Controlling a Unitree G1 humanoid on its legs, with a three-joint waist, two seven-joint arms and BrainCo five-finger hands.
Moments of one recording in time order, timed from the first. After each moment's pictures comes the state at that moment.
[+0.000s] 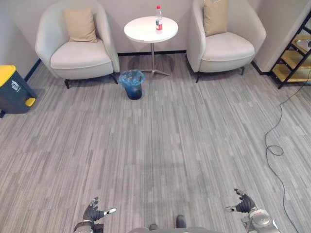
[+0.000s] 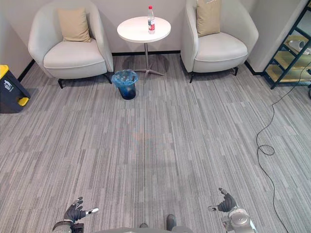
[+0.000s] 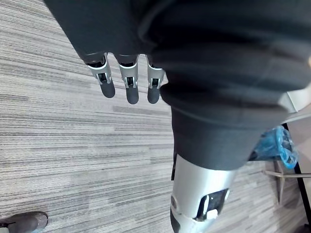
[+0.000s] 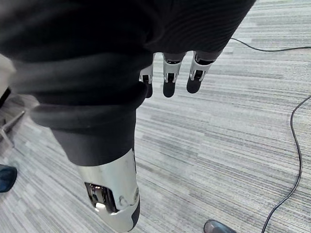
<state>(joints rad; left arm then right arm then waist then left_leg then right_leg) 0.25 0.20 0.19 0.65 0.05 -0.02 0.00 0.08 -0.40 -0.02 0.81 -0.20 -0.03 0.02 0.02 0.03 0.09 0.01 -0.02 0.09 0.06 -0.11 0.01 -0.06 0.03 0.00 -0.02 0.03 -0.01</state>
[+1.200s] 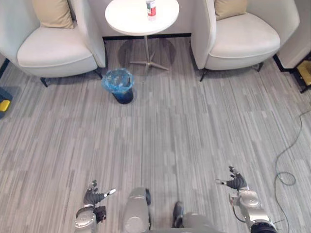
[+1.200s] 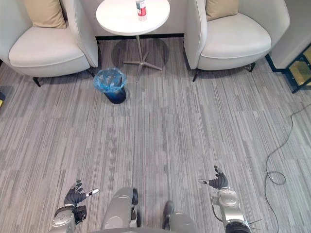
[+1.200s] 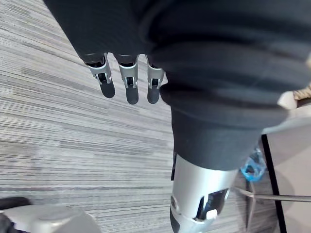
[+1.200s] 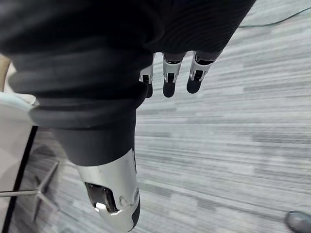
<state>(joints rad) 0.27 0.07 0.31 0.47 0.03 0.00 0.02 -0.01 -0.28 -0.14 0.68 -0.04 0.01 -0.05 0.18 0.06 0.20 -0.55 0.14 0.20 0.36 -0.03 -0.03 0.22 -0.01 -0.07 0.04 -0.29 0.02</state>
